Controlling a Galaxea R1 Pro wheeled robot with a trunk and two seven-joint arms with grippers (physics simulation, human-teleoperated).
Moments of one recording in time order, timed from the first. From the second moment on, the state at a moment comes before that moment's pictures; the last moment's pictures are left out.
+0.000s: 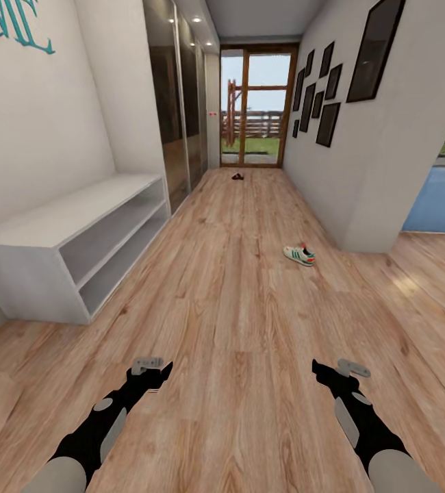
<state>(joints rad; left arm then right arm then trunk) -0.55 0.02 0.06 -0.56 0.07 -0.12 -0.29 -0.58 -0.05 -0.25 -0.57 -0.14 -0.01 -0.06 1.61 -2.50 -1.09</state>
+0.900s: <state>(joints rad) -0.55 0.02 0.06 -0.56 0.07 -0.12 -0.29 -0.58 -0.05 -0.25 -0.57 -0.14 -0.01 -0.06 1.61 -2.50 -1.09</state>
